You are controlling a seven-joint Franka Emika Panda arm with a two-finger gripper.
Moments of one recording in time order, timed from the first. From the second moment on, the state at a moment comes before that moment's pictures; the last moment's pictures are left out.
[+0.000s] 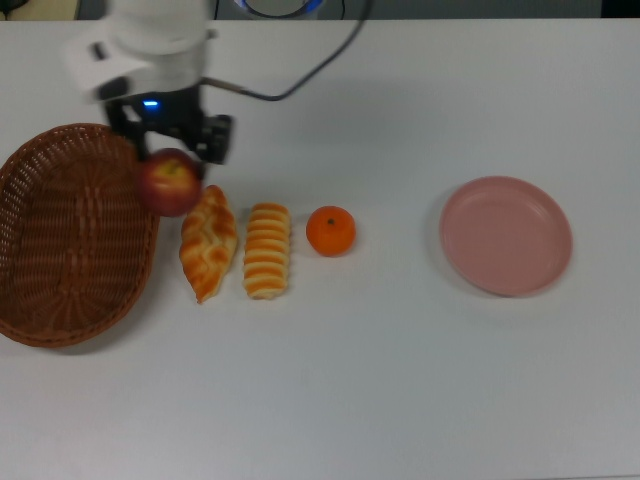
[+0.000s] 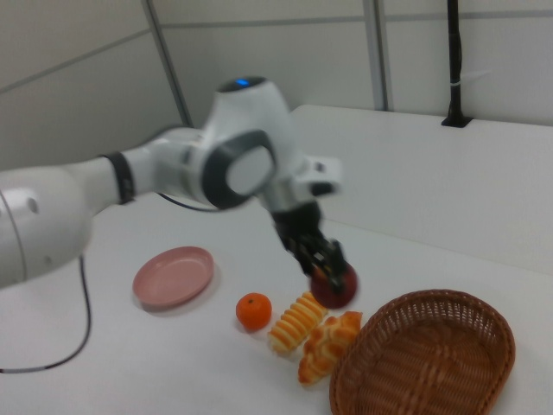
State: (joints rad) arm -0.07 0.24 -0.03 -1.60 -0.11 1.93 0.14
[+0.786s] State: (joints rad) arm -0.26 0.43 -0.03 -1.61 -0.17 2.04 -0.06
